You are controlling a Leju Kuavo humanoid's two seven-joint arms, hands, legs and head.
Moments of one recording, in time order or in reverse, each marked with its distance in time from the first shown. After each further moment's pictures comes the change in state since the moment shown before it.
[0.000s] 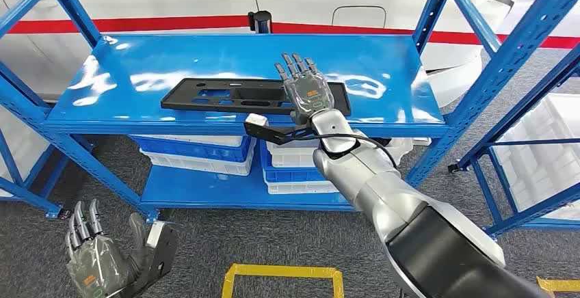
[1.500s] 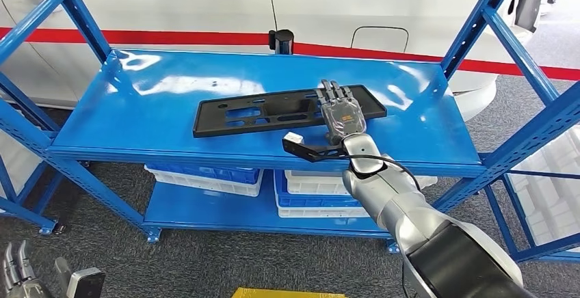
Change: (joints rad) left arm -0.185 0.009 0.712 0.396 0.740 -0.001 -1.072; right arm 0.119 -0.106 -0.120 0.005 0.101 0.006 0.021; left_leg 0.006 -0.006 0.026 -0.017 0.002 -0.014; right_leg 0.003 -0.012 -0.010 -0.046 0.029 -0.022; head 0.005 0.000
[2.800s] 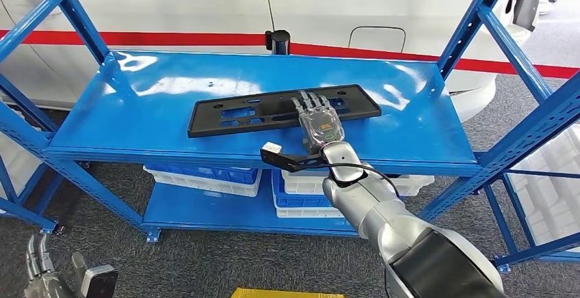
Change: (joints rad) left arm 0.018 0.000 -0.108 0.010 0.046 0.000 0.000; right arm 0.037 0.087 -0.041 0.000 0.030 0.002 -0.026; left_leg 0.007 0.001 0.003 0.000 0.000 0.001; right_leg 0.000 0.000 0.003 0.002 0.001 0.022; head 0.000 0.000
